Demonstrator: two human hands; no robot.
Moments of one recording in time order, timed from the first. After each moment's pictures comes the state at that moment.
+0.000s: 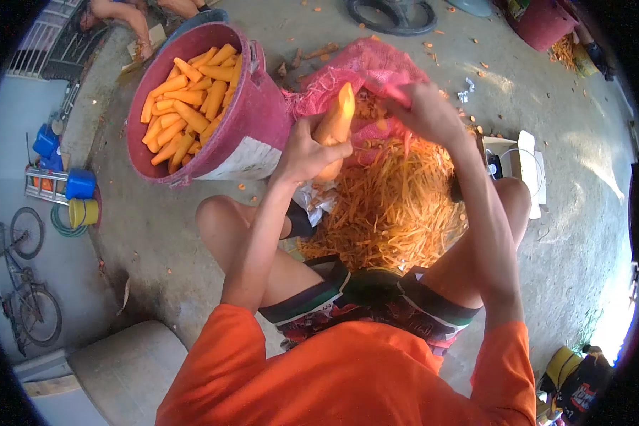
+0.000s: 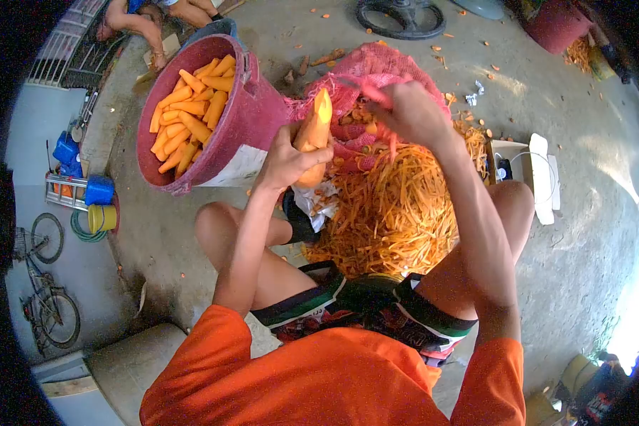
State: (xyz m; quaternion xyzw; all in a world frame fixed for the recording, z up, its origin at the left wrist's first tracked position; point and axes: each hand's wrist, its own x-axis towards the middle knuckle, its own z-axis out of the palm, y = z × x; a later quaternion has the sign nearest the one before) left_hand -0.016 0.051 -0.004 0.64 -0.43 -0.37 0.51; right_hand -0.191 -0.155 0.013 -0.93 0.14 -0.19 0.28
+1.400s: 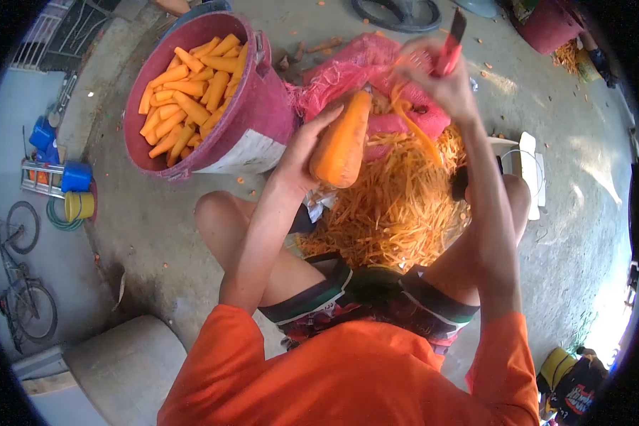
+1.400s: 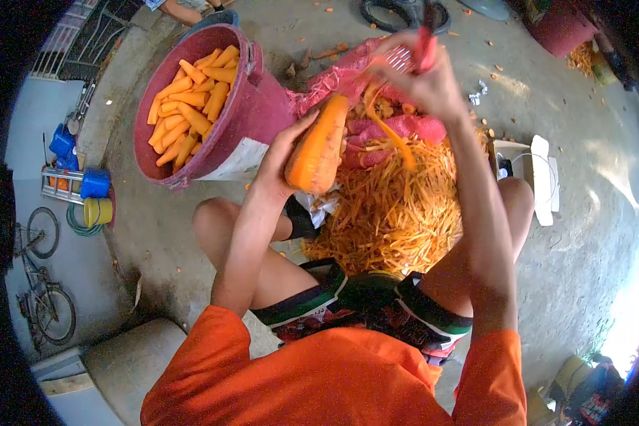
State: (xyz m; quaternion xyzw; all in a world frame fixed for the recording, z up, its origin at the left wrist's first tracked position) left_hand -0.023 0.058 0.006 0.33 -0.09 -0.67 0.66; right_hand -0.169 -0.160 0.036 -0.78 0.07 -0.32 0.54
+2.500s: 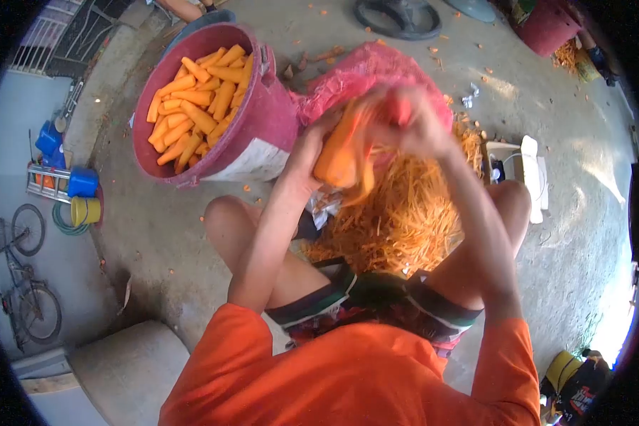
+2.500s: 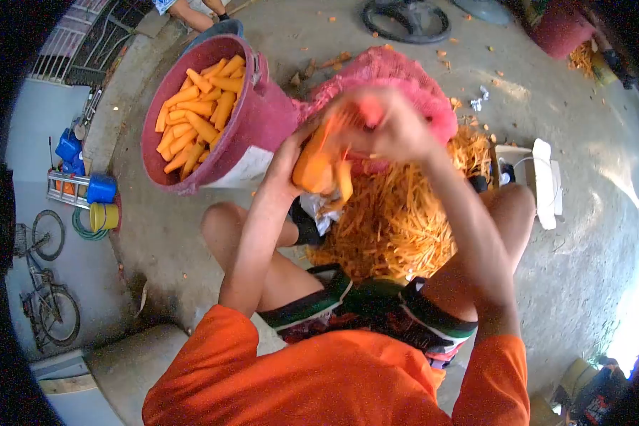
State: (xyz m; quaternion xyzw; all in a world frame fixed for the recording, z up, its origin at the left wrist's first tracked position) left_hand -0.021 0.049 0.006 0.39 -0.14 -0.60 0.69; right_hand -0.171 -0.115 0.044 -0.84 -0.07 -0.30 0.44
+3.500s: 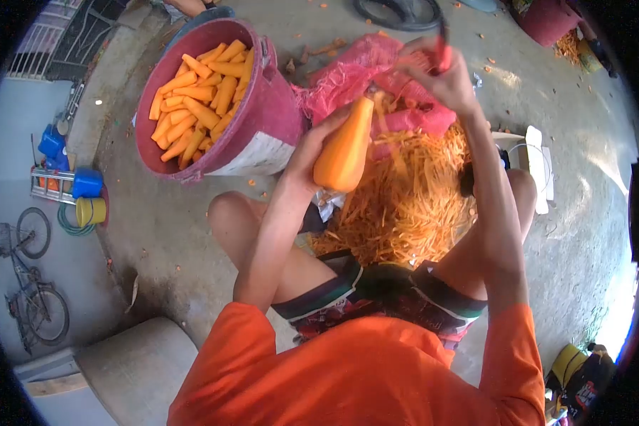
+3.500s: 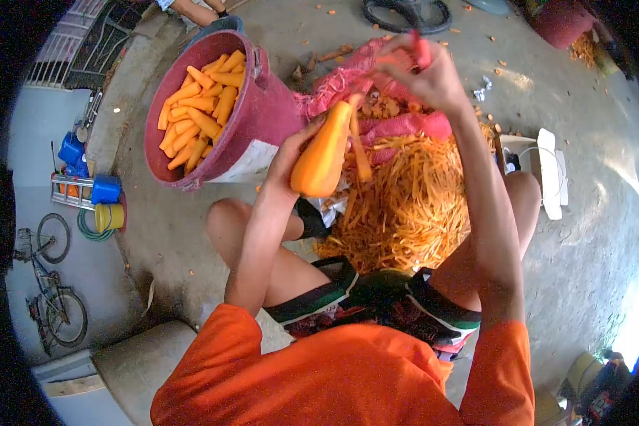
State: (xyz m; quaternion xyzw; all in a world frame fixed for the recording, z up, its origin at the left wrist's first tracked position) left_hand -0.024 0.068 -0.005 0.31 -0.11 -0.67 0.67; right_hand -0.171 -0.162 0.032 -0.80 0.05 -0.34 0.49
